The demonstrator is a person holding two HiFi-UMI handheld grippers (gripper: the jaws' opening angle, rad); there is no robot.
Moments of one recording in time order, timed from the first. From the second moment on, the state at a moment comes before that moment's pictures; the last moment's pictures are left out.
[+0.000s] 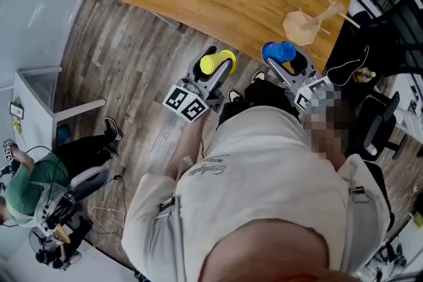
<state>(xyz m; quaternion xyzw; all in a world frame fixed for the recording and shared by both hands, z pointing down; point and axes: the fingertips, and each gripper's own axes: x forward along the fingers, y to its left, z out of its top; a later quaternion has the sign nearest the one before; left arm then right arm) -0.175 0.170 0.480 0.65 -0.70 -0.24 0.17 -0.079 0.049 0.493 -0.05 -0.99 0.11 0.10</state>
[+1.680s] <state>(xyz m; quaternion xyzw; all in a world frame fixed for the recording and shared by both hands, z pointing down) -0.157 -0.090 0.441 0.85 -0.46 -0.15 0.21 -0.041 -0.092 0.381 0.19 -0.98 0.05 -0.04</state>
